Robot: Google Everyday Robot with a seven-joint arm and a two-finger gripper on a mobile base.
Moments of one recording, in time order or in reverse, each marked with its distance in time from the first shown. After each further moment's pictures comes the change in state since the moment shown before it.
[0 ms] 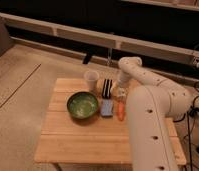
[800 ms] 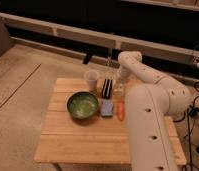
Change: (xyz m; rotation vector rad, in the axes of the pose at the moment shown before) arm -0.022 0.006 -0.055 0.013 -0.087 -0.007
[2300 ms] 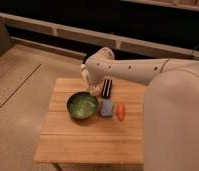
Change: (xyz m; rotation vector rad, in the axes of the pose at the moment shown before) arm 0.104 0.184 -0.085 -0.014 -0.220 -0.547
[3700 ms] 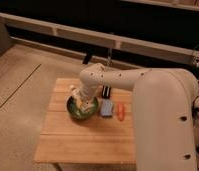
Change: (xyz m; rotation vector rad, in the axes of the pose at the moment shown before) arm 0.063 0.075 0.071 -0.205 0.194 -0.116
